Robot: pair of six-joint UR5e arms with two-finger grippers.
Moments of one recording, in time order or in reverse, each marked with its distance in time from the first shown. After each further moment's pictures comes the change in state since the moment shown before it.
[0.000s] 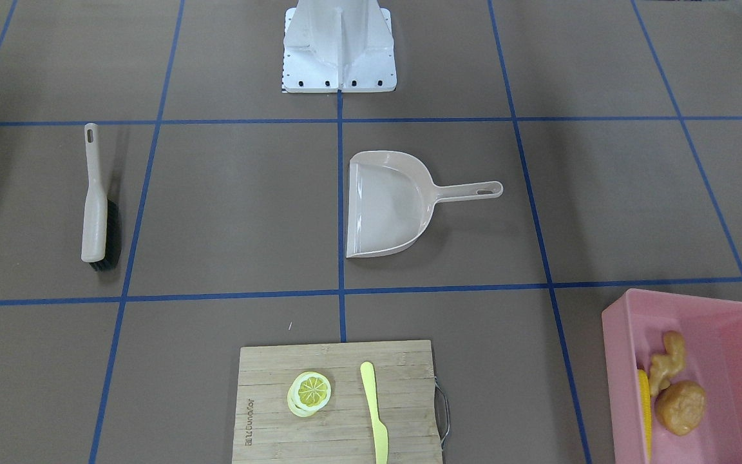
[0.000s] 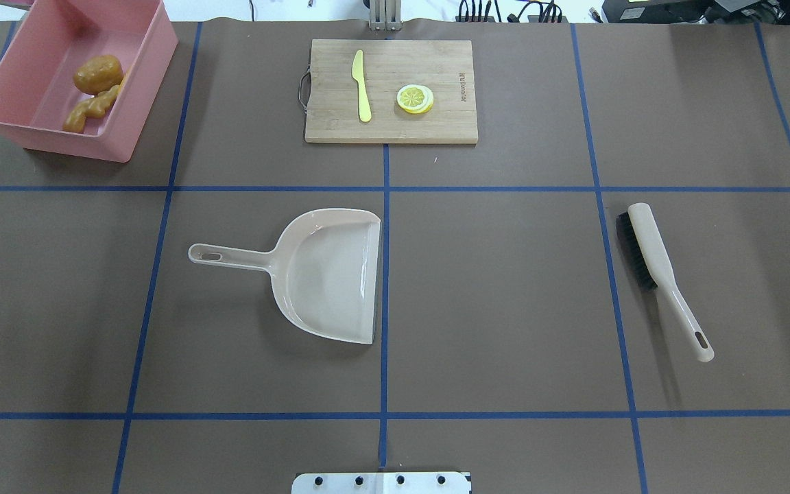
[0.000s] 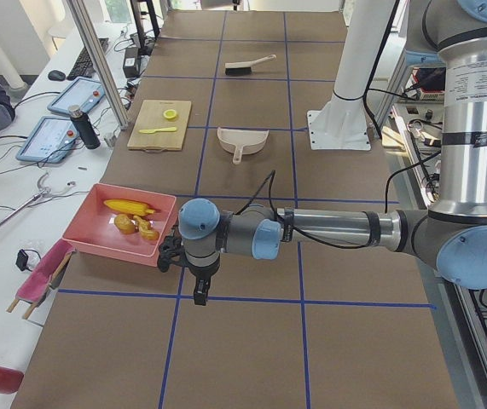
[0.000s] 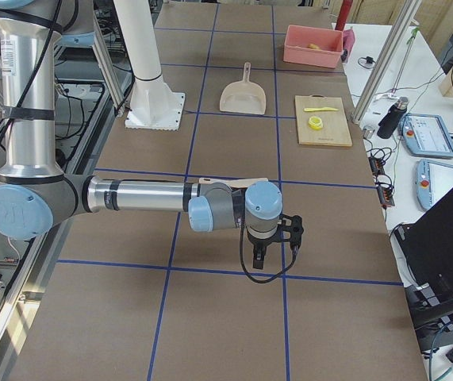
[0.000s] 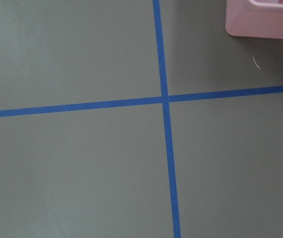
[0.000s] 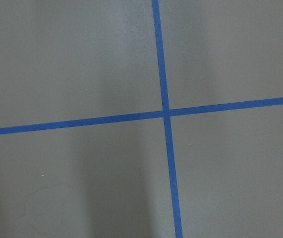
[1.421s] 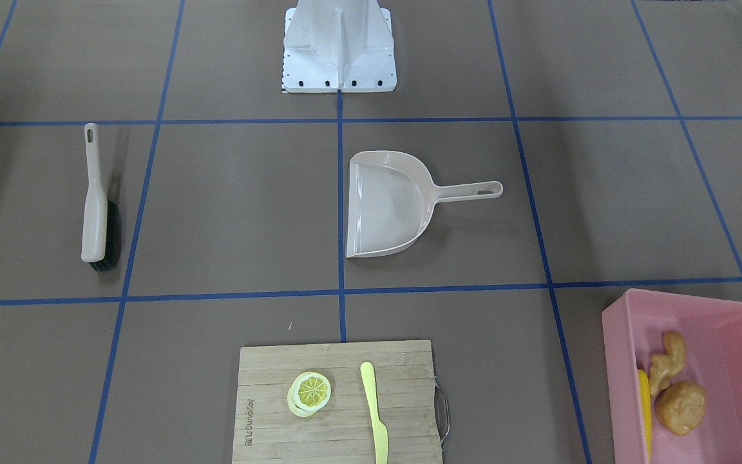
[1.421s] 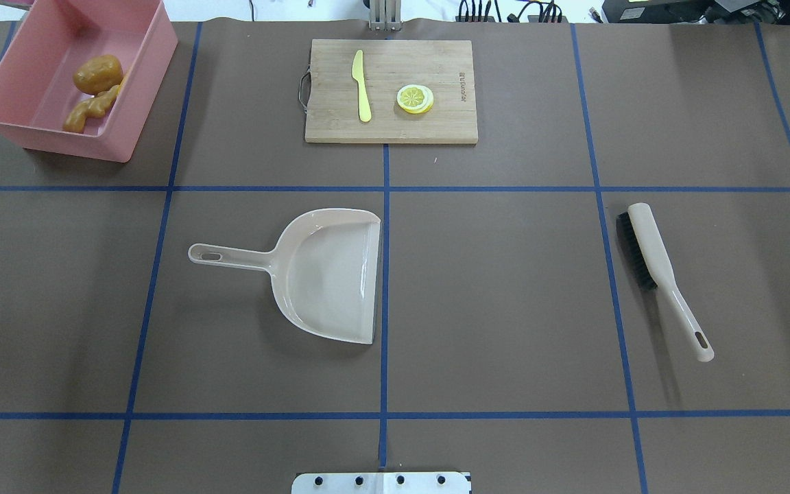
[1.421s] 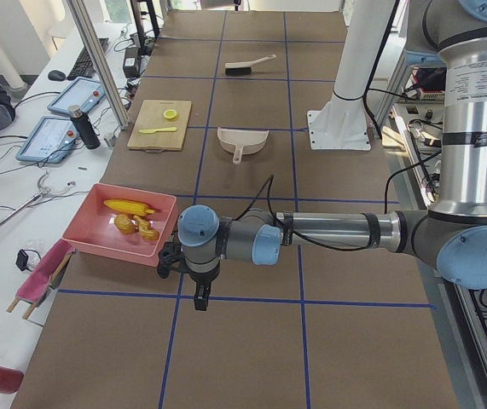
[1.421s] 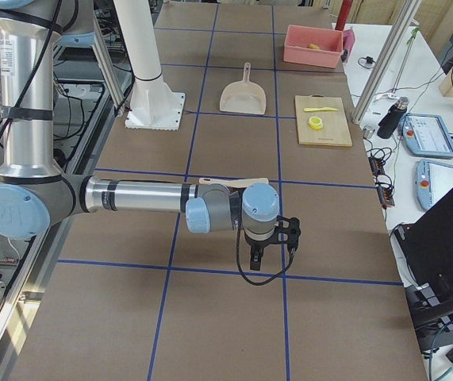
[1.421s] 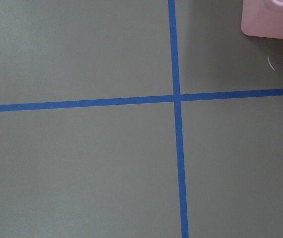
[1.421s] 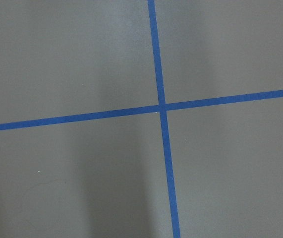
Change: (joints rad) left arm -0.004 0.000 0.026 -0.014 -0.002 0.005; right arm 0.003 -0.014 0.005 0.001 0.001 0.001
